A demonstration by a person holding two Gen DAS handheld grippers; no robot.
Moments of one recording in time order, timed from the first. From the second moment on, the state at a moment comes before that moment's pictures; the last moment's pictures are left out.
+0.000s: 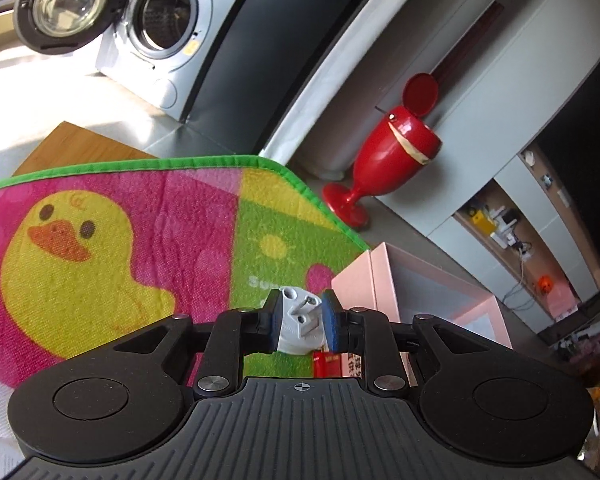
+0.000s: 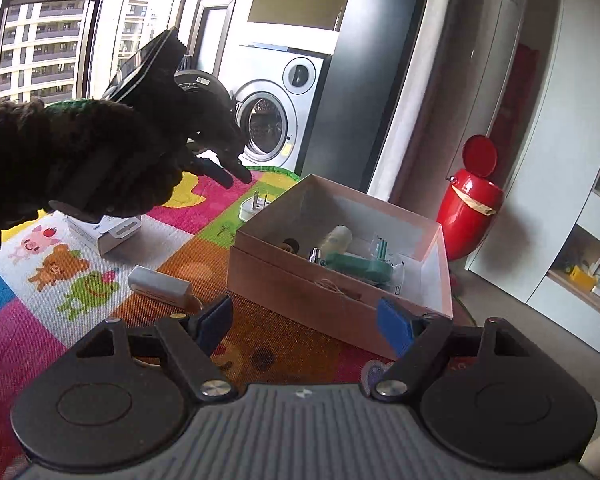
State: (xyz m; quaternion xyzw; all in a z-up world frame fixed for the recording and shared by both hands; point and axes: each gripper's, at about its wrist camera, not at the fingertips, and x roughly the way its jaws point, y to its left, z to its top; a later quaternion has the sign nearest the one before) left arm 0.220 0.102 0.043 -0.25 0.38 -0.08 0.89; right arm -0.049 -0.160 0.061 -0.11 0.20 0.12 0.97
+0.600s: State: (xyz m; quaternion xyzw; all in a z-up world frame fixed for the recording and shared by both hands) left arm 0.201 0.047 0.017 -0.05 0.42 -0.19 0.89; right arm -0.034 -0.178 0.023 -0.02 0.27 0.13 0.95
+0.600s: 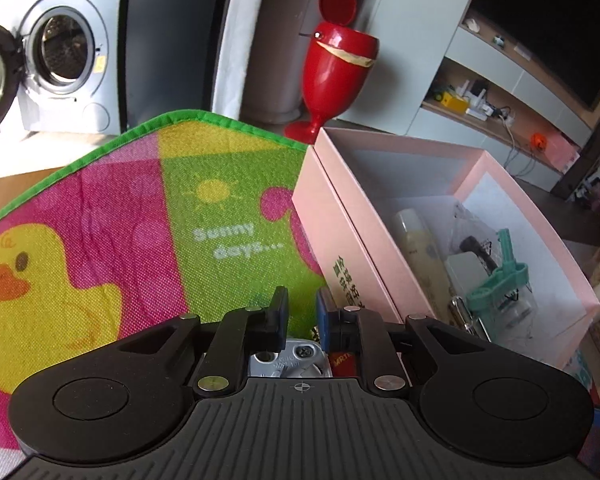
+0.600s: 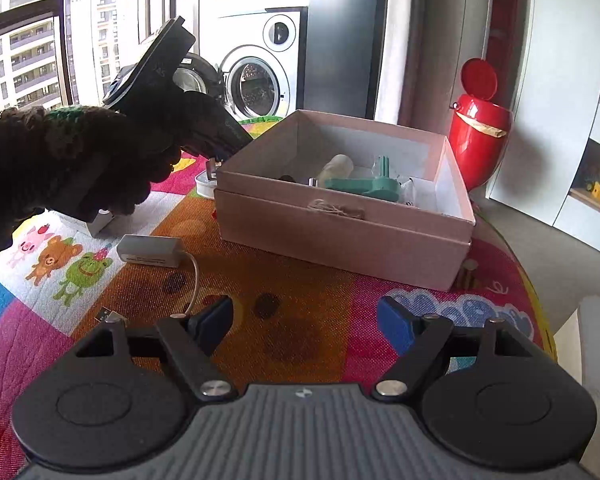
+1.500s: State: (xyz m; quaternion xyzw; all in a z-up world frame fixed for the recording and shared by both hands) left arm -0.004 0.105 0.048 -0.06 0.36 -0.16 0.92; right arm -0.004 -0.108 0.022 -0.03 0.33 0.18 0.93
